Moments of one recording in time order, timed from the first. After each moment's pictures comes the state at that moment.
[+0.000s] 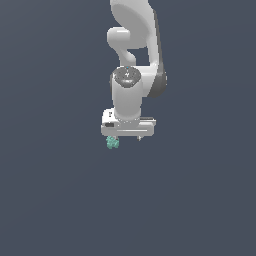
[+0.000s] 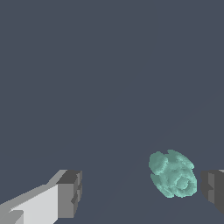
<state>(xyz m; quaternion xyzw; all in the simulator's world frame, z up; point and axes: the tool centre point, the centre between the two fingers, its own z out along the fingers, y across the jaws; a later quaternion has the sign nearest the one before) -0.007 -0.002 0.148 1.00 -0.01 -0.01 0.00</state>
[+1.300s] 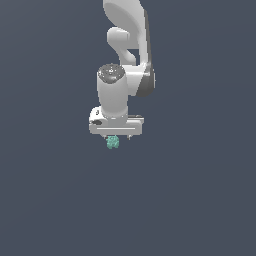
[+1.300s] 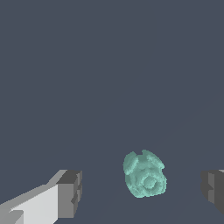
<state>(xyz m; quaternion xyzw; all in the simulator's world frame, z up) -0.011 -0.046 0.150 1.00 0.00 0.01 0.01</state>
